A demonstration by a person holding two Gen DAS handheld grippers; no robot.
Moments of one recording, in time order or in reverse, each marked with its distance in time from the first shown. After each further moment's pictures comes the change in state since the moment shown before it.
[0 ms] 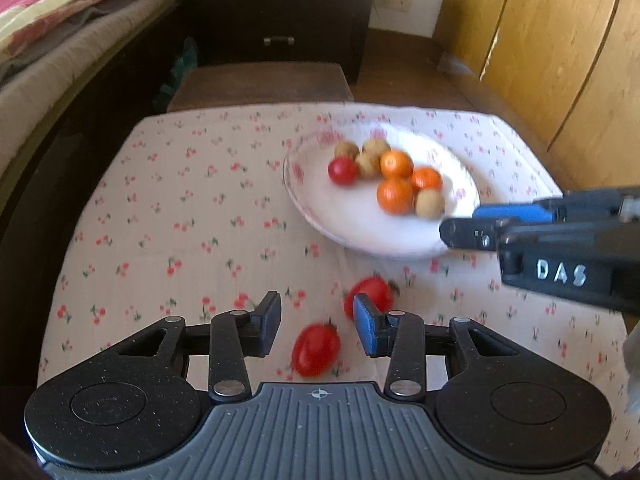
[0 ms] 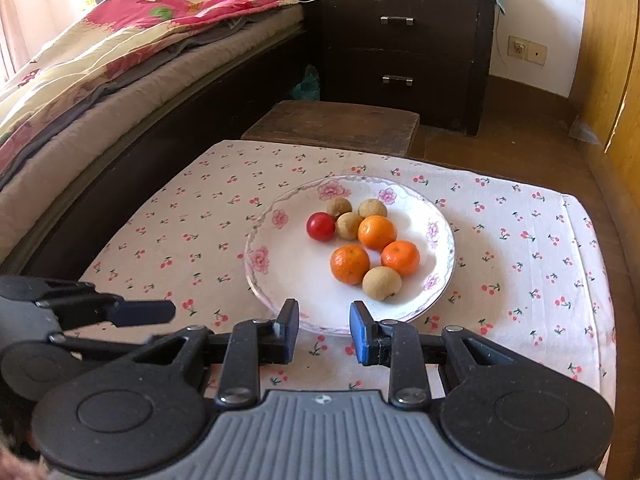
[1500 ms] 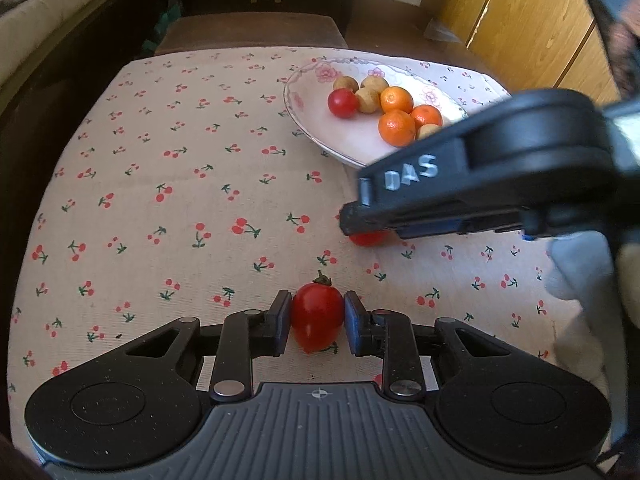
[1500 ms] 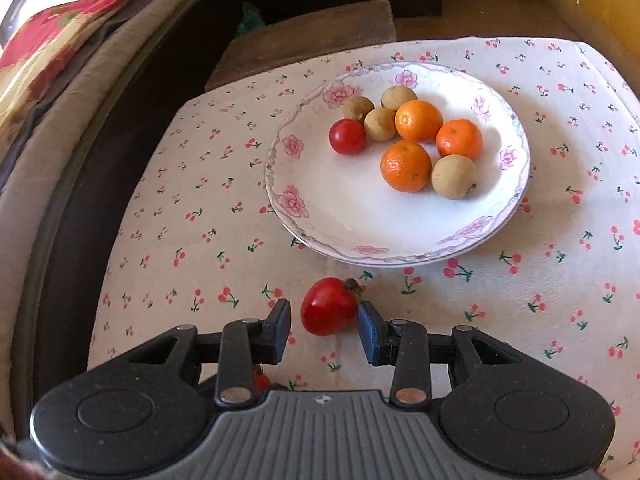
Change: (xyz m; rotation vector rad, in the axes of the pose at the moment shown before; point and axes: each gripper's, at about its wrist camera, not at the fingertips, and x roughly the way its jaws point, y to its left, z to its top) left arm 0.010 0.021 -0.028 -0.010 0.098 -0.088; right arm 0.067 0.033 -0.001 0.364 0.241 -0.010
